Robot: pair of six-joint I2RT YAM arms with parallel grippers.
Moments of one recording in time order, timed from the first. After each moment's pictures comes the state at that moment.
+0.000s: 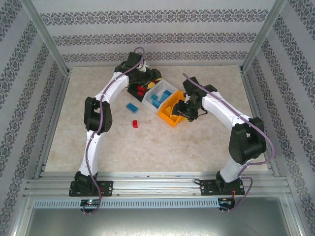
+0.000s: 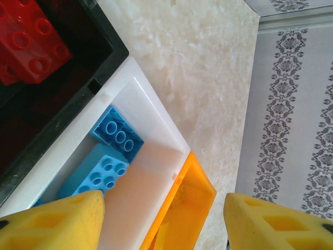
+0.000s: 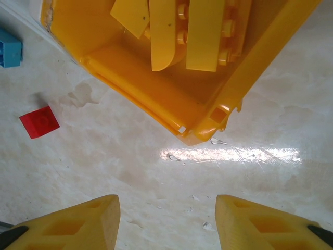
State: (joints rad) left arm -0.29 2.40 2.27 -0.72 0.64 -0.78; right arm 0.38 1.69 1.36 -0.97 -0.33 0.68
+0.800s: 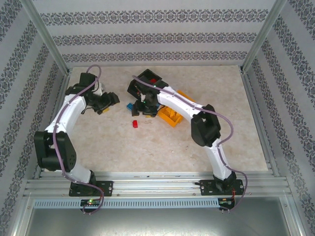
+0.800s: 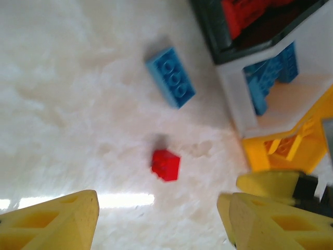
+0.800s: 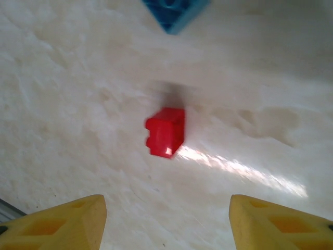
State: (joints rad) left arm 0.01 1.53 1.29 -0.89 0.43 -0.47; right arm 0.73 2.27 2.09 -1.08 -0.30 0.66
